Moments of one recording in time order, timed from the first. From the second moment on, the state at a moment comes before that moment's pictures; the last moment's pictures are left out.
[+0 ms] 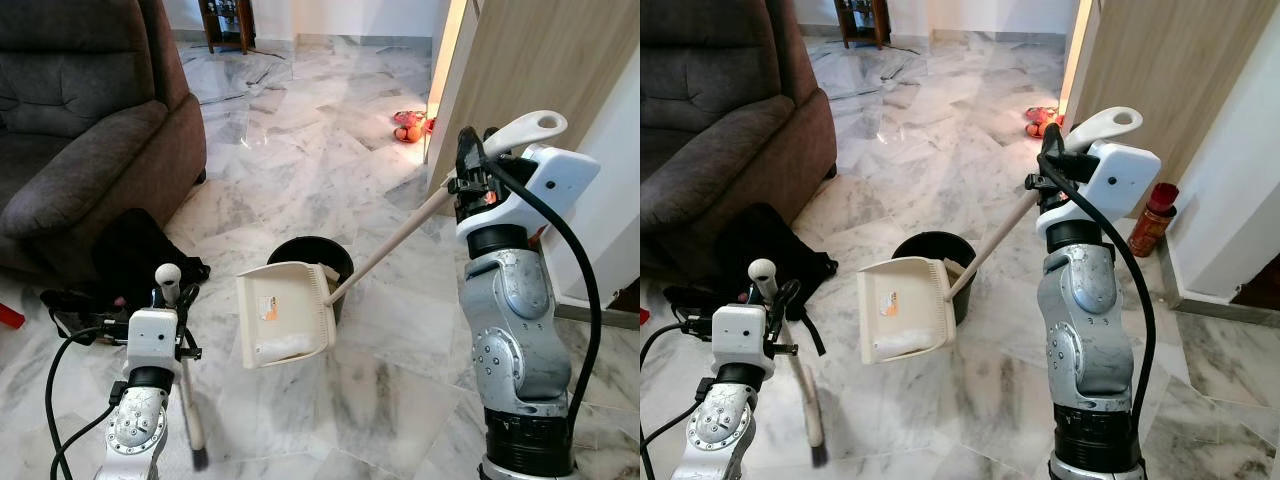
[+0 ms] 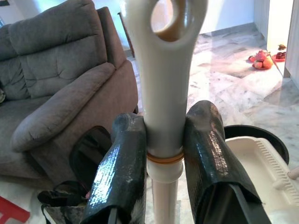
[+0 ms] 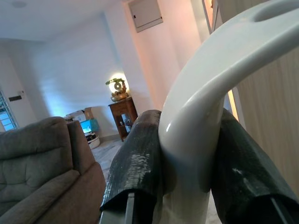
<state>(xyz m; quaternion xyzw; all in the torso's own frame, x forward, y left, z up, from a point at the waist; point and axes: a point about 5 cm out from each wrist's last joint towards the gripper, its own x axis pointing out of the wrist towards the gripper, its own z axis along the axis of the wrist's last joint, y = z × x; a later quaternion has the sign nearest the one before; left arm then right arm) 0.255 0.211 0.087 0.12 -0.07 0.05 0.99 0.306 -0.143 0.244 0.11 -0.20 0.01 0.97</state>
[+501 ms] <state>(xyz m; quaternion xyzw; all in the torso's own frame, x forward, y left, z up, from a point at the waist) 0.255 0.210 0.087 0.13 -0.07 0.05 0.99 0.306 -0.144 0.244 0.11 -0.20 0.01 0.97</state>
